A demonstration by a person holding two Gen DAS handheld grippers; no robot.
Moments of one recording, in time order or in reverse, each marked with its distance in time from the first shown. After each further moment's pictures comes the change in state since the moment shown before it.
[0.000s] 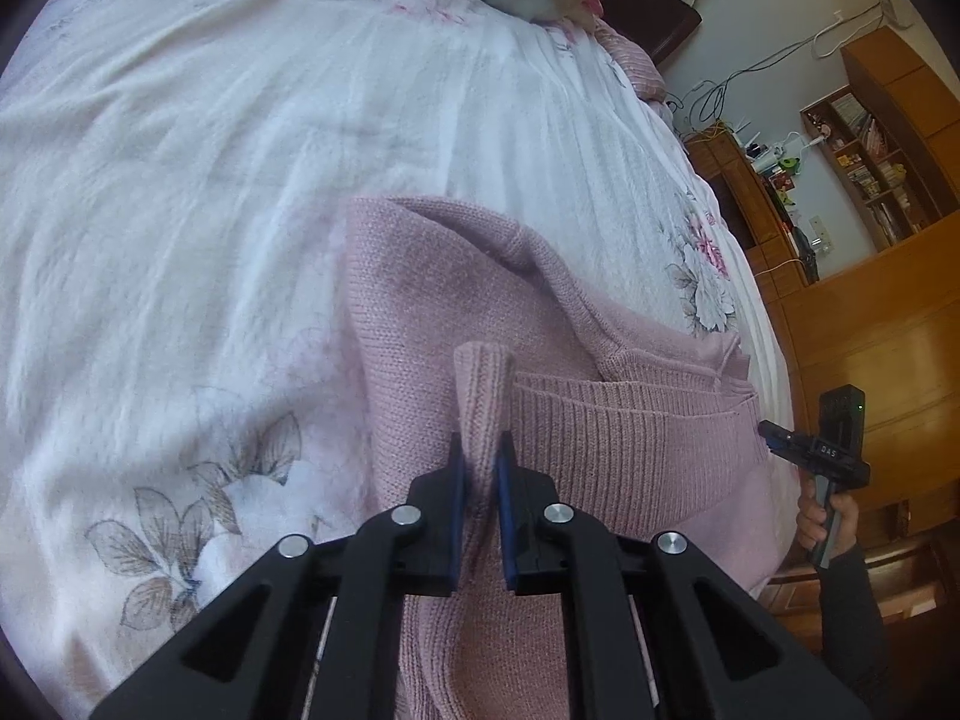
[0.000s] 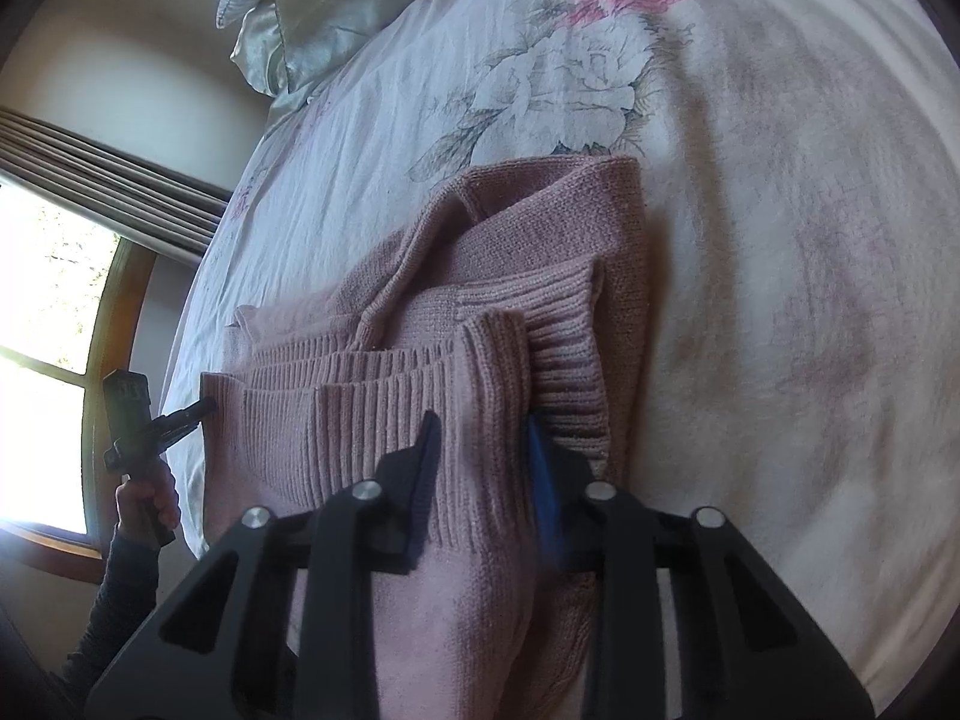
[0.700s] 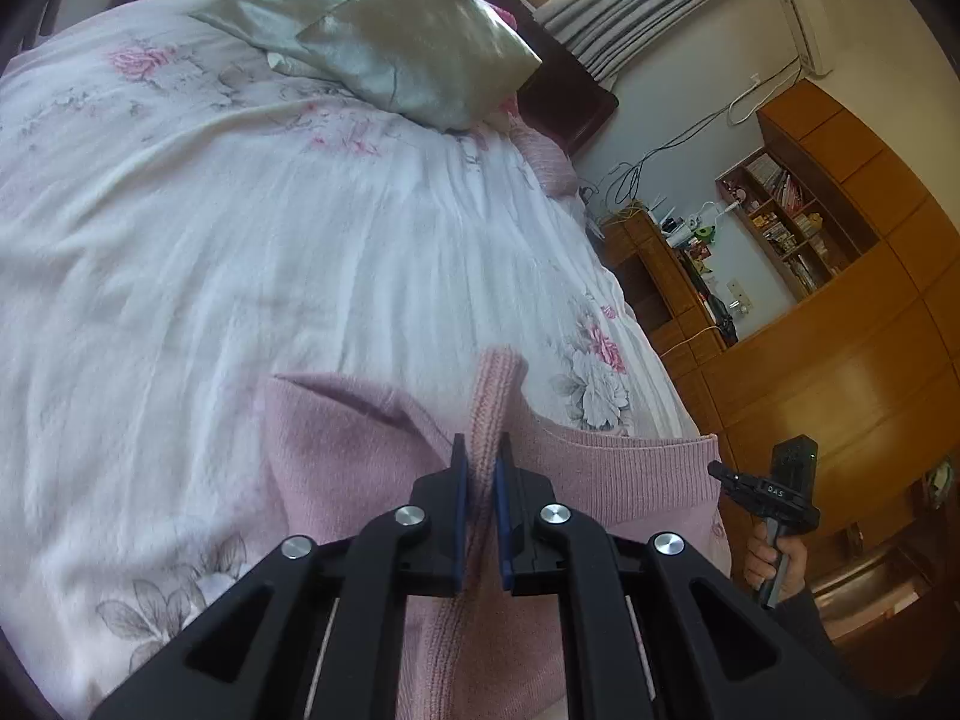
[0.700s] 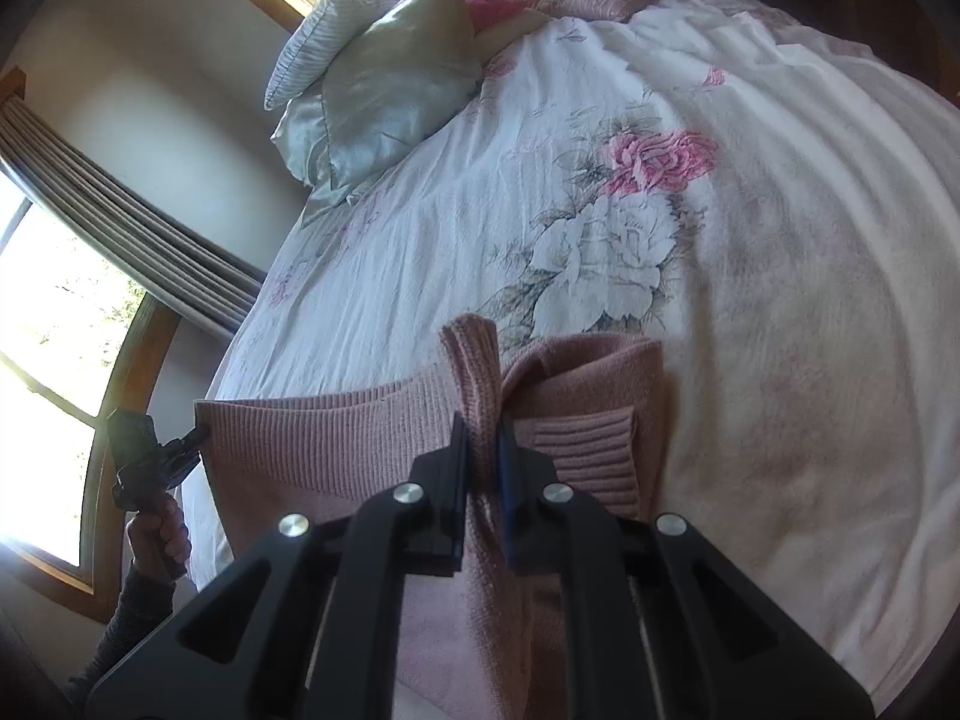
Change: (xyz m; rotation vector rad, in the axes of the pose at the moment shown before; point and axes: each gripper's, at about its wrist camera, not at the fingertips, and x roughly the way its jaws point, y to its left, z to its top) left arm -0.059 -0.037 0.045 0.038 -0.214 -0.163; right arm -0.072 0.041 0.028 -0.021 -0.246 0.002
